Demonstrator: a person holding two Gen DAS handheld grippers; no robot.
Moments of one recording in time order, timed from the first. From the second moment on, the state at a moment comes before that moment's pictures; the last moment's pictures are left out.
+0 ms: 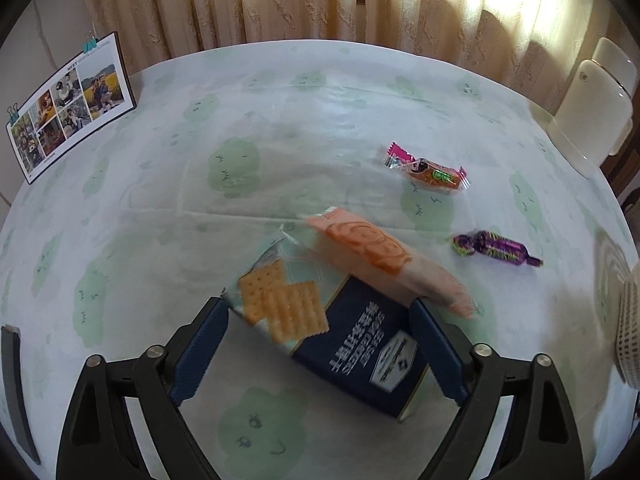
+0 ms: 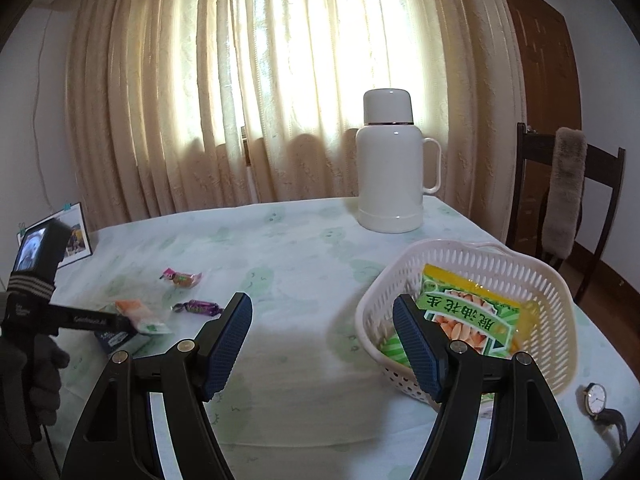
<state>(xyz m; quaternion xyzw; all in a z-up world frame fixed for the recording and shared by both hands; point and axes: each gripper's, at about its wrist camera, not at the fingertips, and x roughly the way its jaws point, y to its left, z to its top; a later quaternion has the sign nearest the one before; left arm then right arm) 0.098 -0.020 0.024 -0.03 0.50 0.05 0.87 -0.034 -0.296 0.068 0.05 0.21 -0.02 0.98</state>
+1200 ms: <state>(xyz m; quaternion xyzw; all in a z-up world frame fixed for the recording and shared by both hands) 0.066 0.017 0.032 0.01 0.46 0.06 0.88 -0.029 -0.285 0.059 0.01 0.22 -0.04 0.97</state>
